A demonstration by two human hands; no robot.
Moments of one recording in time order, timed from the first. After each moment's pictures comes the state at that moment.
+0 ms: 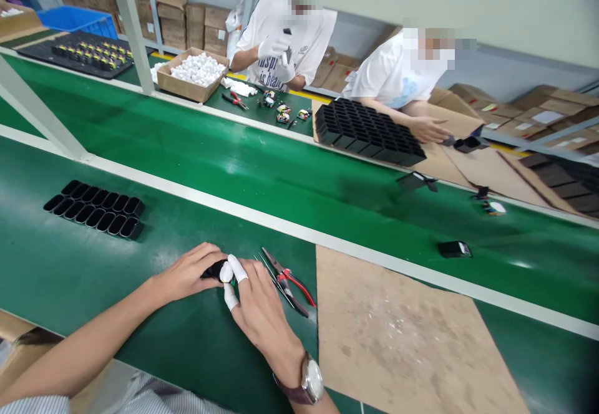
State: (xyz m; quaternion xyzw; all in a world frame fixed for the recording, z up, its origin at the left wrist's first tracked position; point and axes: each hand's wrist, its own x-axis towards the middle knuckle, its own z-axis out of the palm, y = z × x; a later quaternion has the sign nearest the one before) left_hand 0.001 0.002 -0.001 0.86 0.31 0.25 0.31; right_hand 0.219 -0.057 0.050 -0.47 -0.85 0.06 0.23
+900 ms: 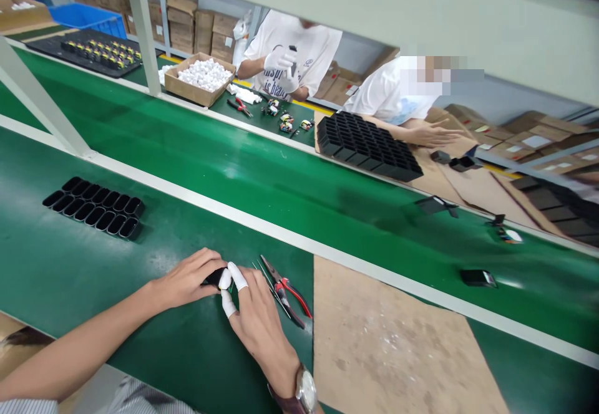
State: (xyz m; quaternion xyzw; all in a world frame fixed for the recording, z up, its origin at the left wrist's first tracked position) left_hand 0.002 -0.002 -0.003 0.86 0.32 0.25 0.31; right_hand 0.223 -0.058 0.040 -0.47 -0.84 0.09 0.25
